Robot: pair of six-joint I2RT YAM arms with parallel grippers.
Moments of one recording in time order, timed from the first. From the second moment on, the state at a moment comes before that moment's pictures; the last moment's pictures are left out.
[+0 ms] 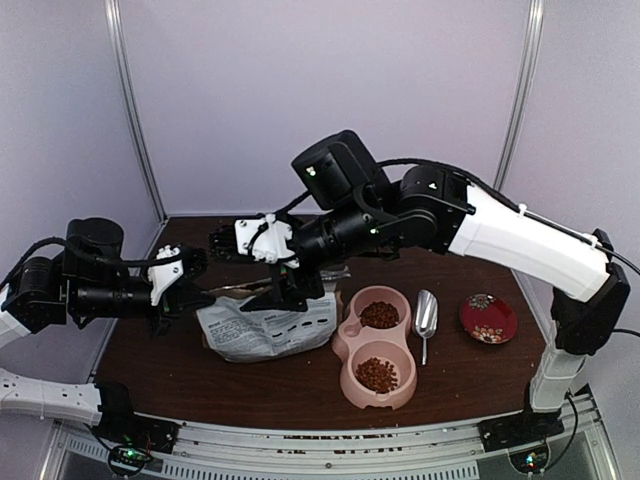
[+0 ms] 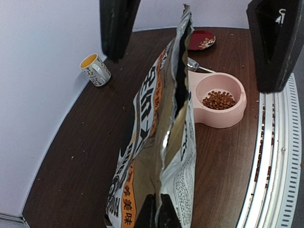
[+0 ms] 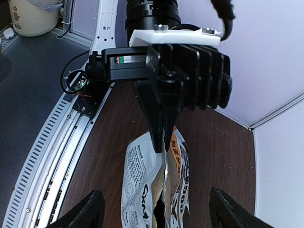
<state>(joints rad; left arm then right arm) -1.03 0.75 0.98 -0.74 -0.03 0.33 1.22 1.82 2.02 -0.75 -0.25 -0.66</state>
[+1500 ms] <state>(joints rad) -1.03 0.69 0.93 -0.73 0.04 0.30 1.31 1.85 1.90 -0.62 0.07 -0.58</state>
